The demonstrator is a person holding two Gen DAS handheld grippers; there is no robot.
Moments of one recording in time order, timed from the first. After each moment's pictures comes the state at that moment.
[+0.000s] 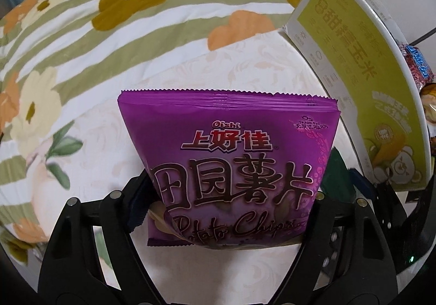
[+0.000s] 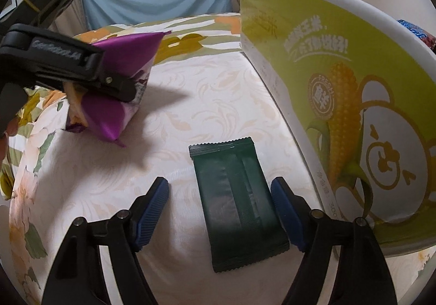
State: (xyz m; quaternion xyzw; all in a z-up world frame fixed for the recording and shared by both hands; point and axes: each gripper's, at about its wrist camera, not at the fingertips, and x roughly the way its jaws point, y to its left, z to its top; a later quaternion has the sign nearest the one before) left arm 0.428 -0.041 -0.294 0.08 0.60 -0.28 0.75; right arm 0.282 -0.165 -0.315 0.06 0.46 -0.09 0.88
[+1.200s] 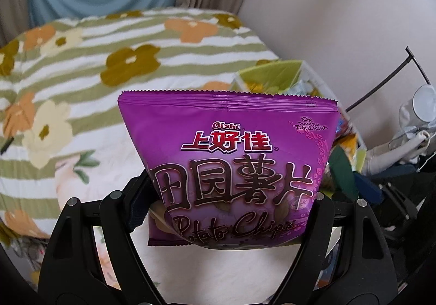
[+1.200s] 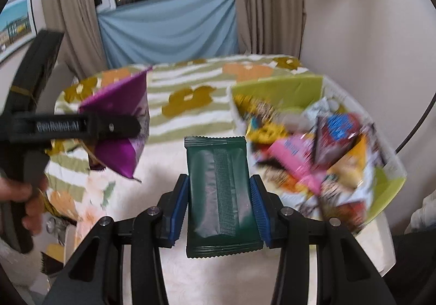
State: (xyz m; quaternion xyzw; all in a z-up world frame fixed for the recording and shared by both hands) left arm 0.363 -0.059 -0.119 0.00 0.48 -0.30 0.82; right arm 0.235 -0.219 -0.128 0.08 0.39 -0.05 0.92
